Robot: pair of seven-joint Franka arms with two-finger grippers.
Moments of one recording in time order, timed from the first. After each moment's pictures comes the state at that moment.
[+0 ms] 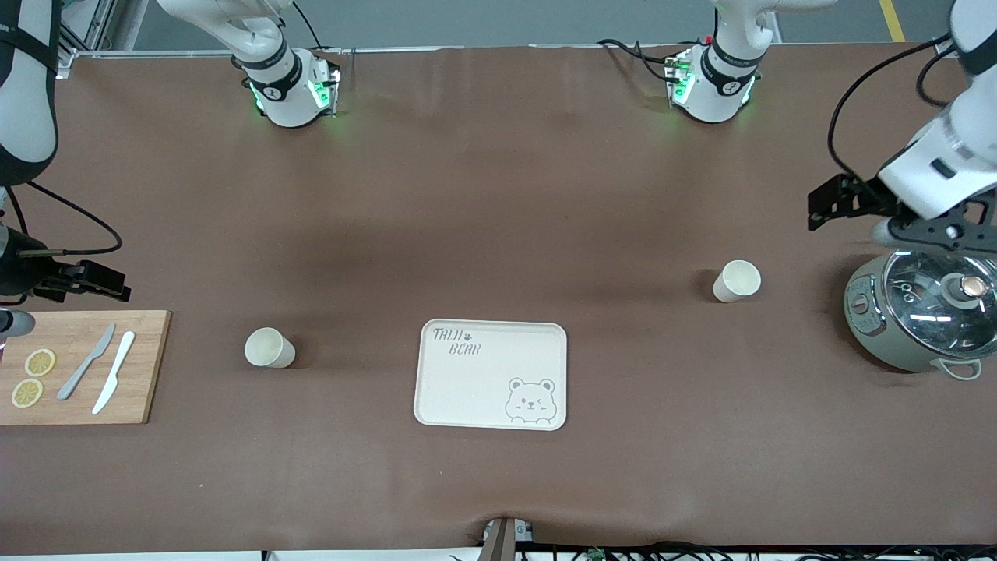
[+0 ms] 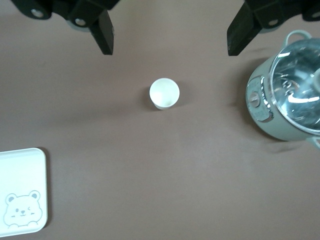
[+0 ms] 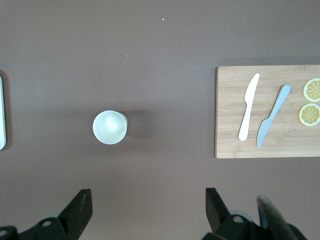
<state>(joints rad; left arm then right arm) -0.07 0.06 -0.05 -1.61 0.01 1.67 0.06 0.06 0.26 -0.16 -1.46 0.04 1.71 -0.10</state>
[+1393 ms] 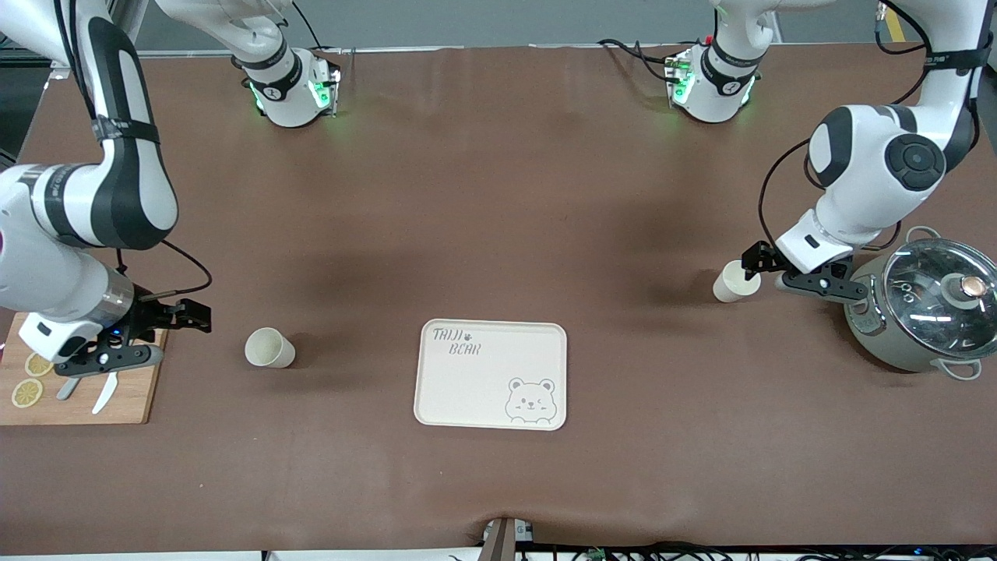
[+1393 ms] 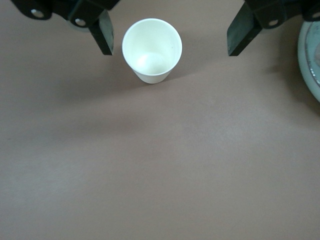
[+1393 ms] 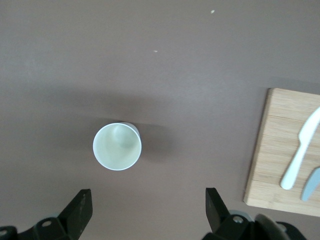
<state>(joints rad) -0.01 0.07 -0.05 -2.28 0.00 2.45 0.17 0.13 0.37 -0.15 -1.65 0.07 2.01 -0.23</state>
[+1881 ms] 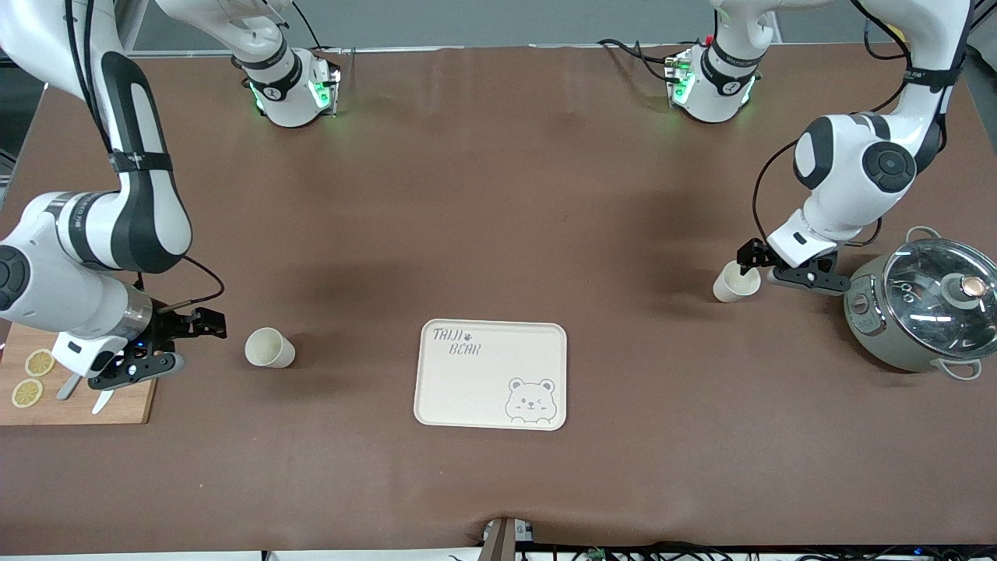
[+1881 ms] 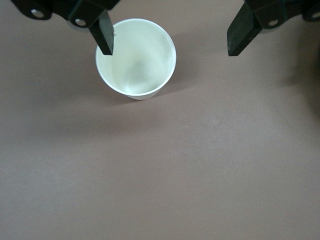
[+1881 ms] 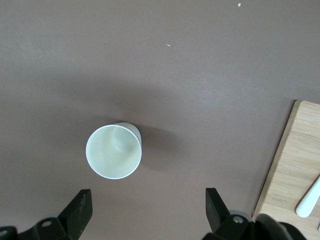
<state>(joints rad) 0.03 0.11 -0.05 -2.39 0.00 2.59 0.21 0.12 0.43 -0.16 -1.66 0.10 2.05 -0.34</state>
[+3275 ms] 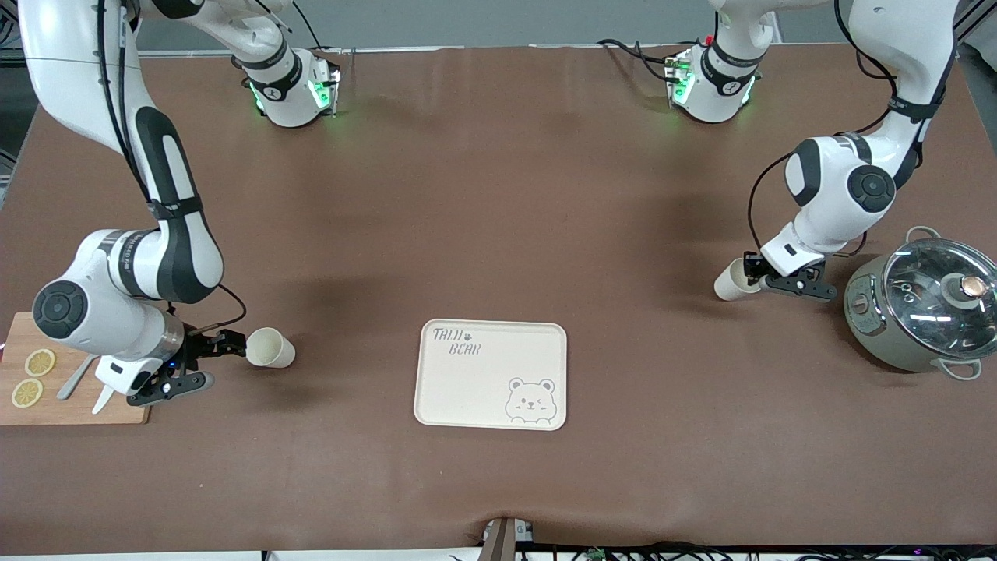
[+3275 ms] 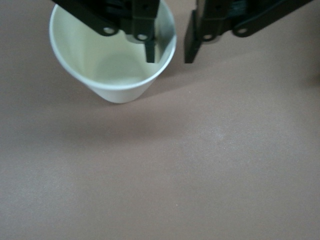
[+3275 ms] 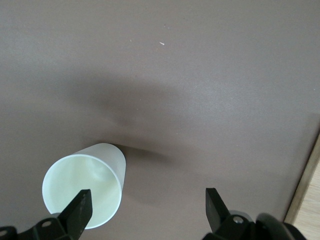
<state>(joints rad) 0.07 0.22 -0.05 -2.42 0.00 2.71 0.26 0.12 0.57 -0.16 -1.66 0.12 2.21 -0.37</state>
